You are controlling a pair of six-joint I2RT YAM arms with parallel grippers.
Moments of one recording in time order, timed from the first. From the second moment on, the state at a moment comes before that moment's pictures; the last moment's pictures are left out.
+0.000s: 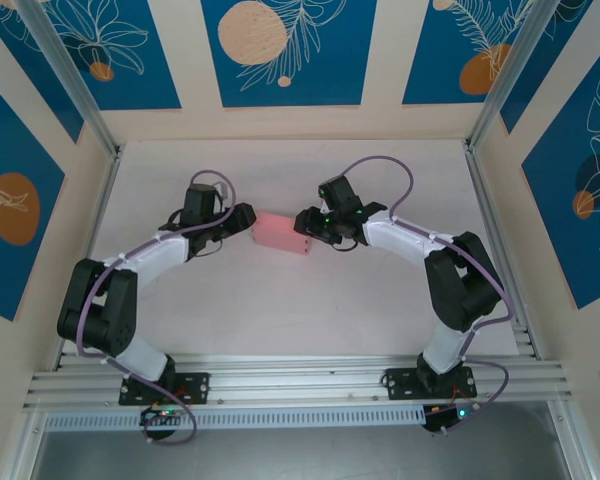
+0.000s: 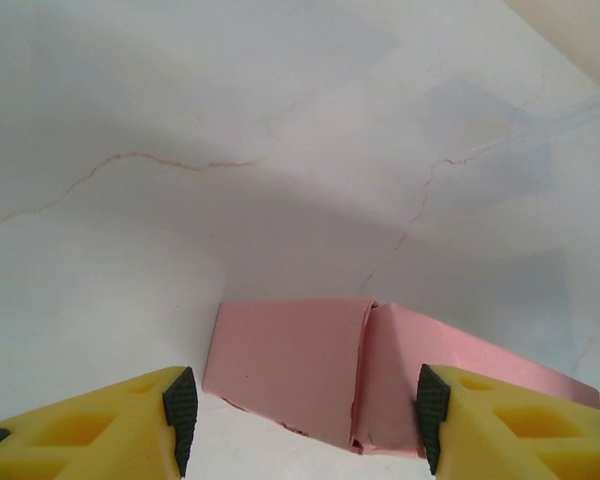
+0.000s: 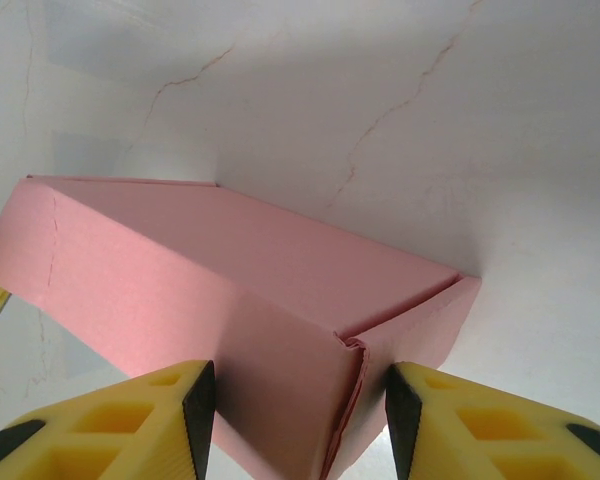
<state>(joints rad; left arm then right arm) -0.30 1.56 0.90 -0.02 0.28 -0.65 0.56 1.74 1.18 -0.33 -0.23 0.77</state>
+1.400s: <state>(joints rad) -0.26 1.62 0.78 0.29 0.46 -0.73 0.54 1.75 1.18 -0.30 -0.25 0.78</state>
